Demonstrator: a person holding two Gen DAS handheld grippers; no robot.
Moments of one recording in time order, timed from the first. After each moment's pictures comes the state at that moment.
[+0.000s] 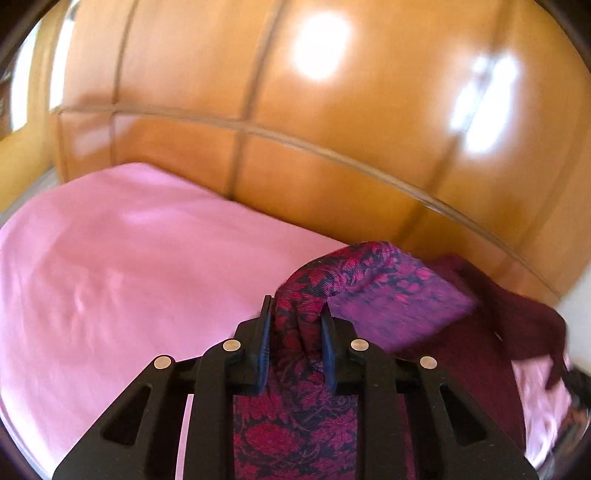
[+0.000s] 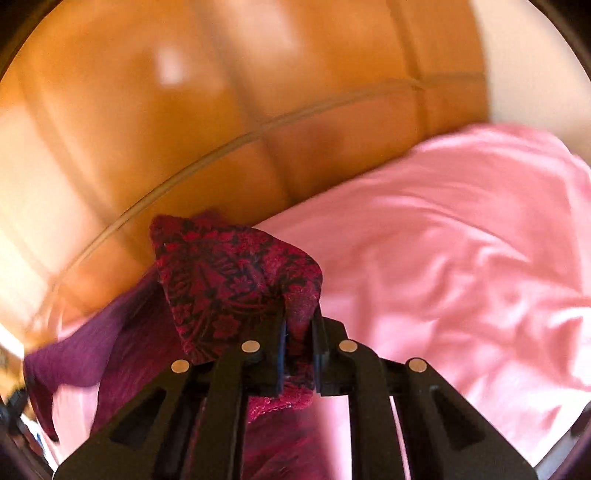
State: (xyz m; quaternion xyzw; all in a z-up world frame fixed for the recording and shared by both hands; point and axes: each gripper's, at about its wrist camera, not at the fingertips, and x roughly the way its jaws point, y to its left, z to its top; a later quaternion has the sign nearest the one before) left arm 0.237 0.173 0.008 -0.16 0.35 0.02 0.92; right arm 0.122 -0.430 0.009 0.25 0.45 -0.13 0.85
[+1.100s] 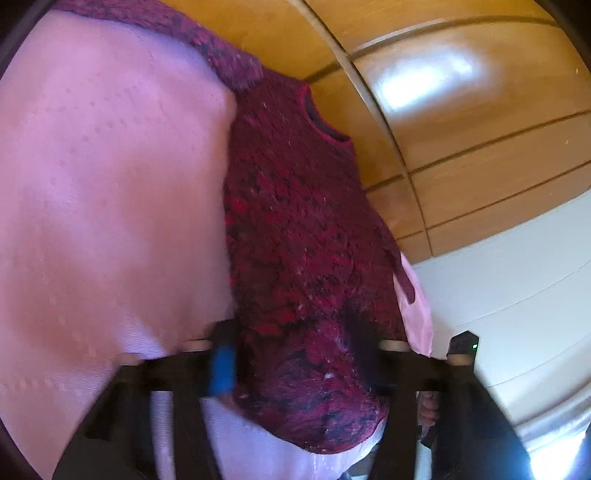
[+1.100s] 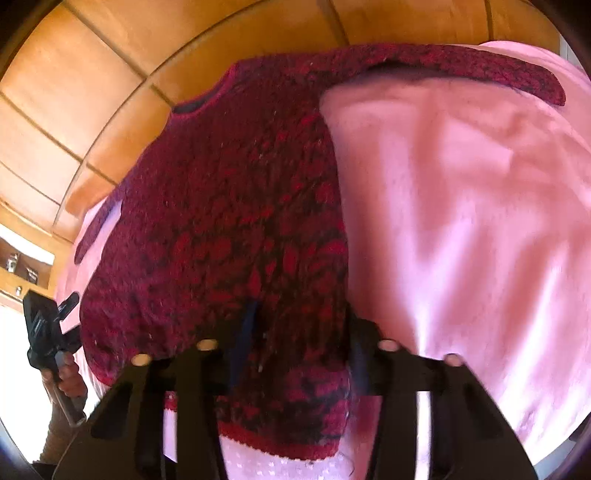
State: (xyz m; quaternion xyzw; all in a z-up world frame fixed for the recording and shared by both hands) left arm 0.167 0.087 -0.117 -0.35 0.46 -0.26 0.77; right arm 0.072 -0.342 -0.057 0.23 0.61 0.04 0.76
